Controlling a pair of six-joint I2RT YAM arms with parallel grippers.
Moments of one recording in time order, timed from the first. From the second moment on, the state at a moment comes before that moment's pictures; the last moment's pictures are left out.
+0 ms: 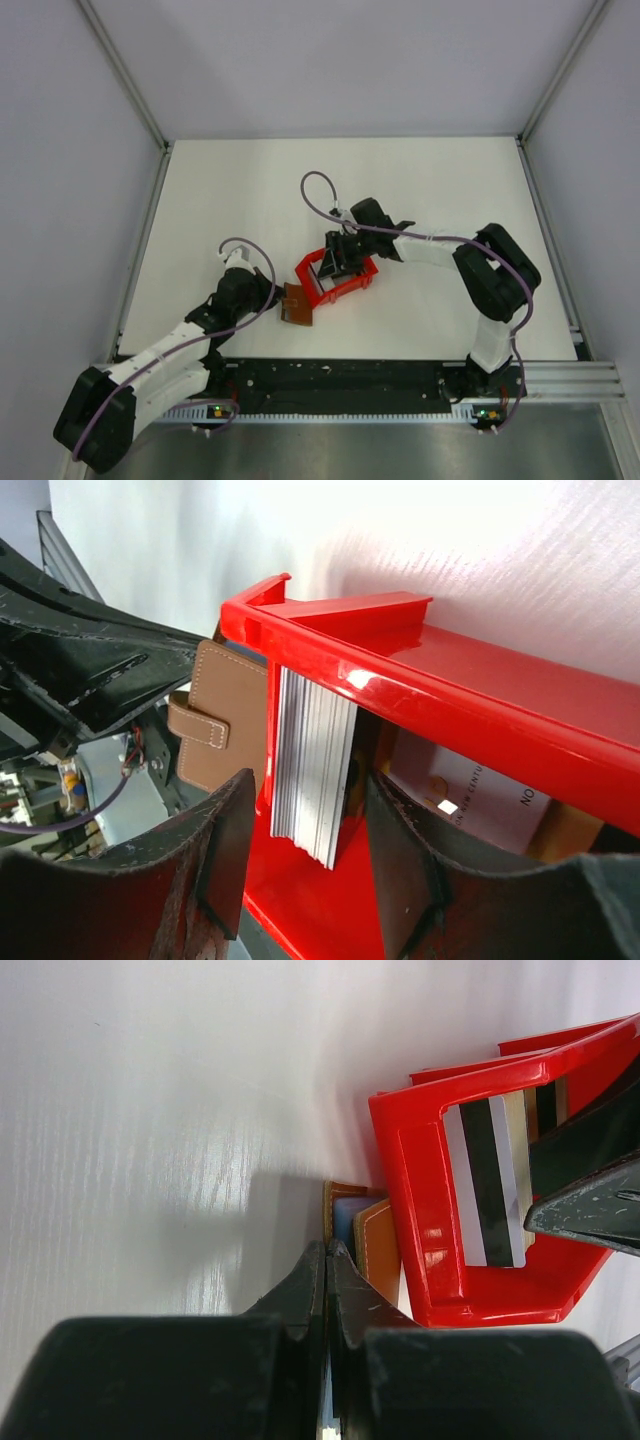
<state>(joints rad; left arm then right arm) -0.52 0.85 0.20 0.05 -0.02 -0.89 0.69 1.83 1.07 -0.10 -0.61 0.54</state>
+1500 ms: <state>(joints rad) -0.52 0.86 0.20 0.05 -0.01 -0.89 0.67 1.72 1.07 -0.19 -0.46 0.50</state>
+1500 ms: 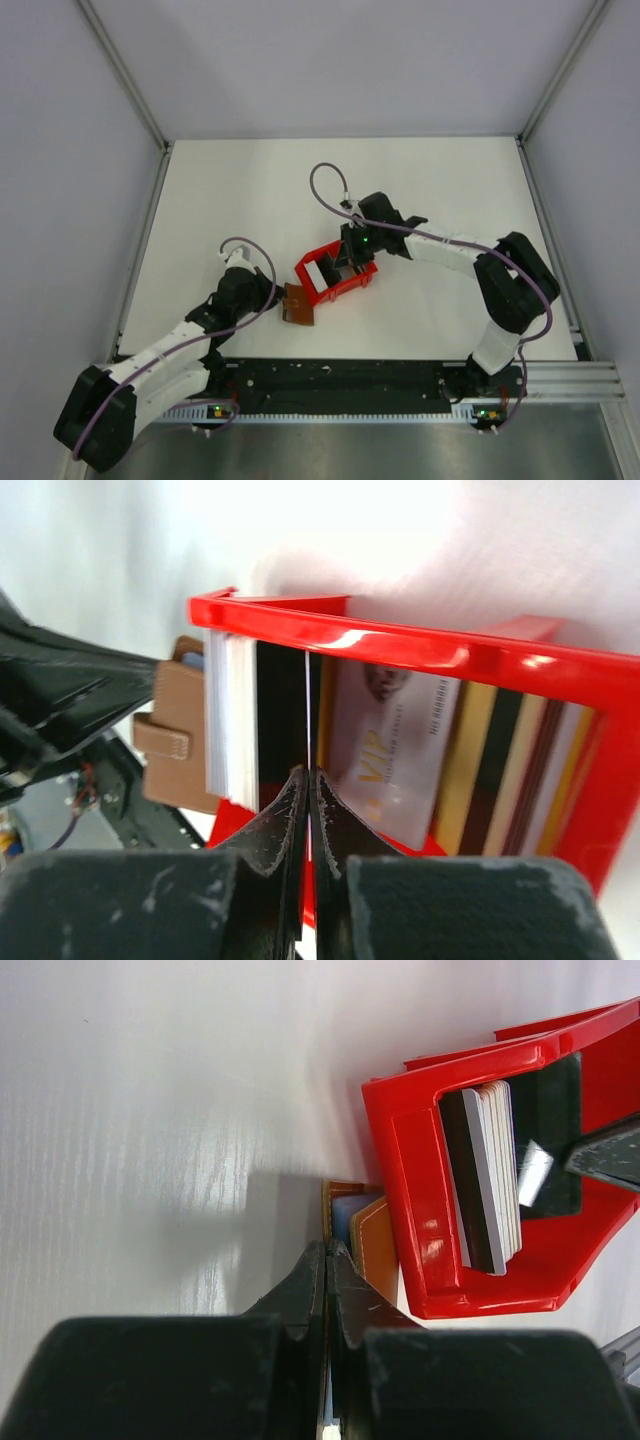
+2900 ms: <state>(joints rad) -0.52 0.85 0.22 0.05 0.04 -0.89 0.73 1.65 1.10 -0.28 -0.20 0.44</state>
